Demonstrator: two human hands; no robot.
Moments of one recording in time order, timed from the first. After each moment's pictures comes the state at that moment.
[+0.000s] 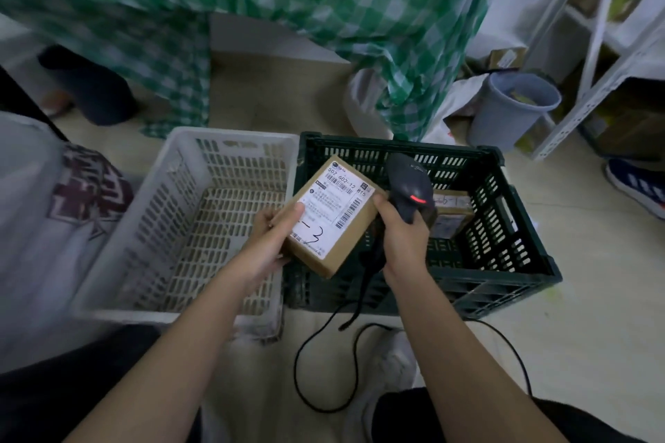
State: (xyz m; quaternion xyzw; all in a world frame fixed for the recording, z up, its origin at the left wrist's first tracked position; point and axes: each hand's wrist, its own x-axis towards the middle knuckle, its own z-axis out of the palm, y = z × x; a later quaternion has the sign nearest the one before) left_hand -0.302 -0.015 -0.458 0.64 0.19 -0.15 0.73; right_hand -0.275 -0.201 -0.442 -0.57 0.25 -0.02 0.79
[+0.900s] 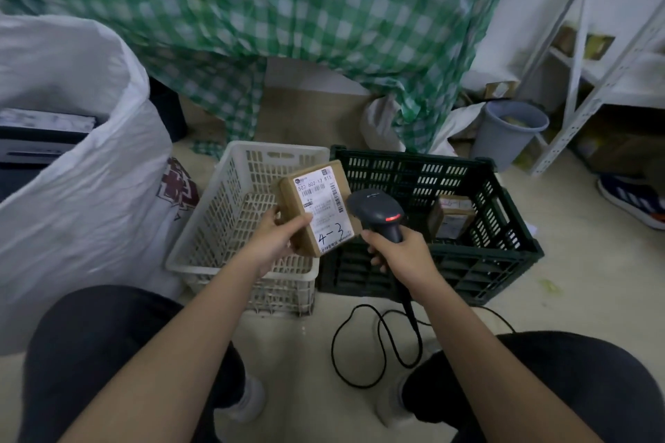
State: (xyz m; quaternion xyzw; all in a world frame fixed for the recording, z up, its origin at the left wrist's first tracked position) left_hand -0.412 0.033 -0.399 0.66 0.19 -0.08 0.72; right_hand -0.426 -0.181 -0.372 -0.76 0.08 0.11 0.64
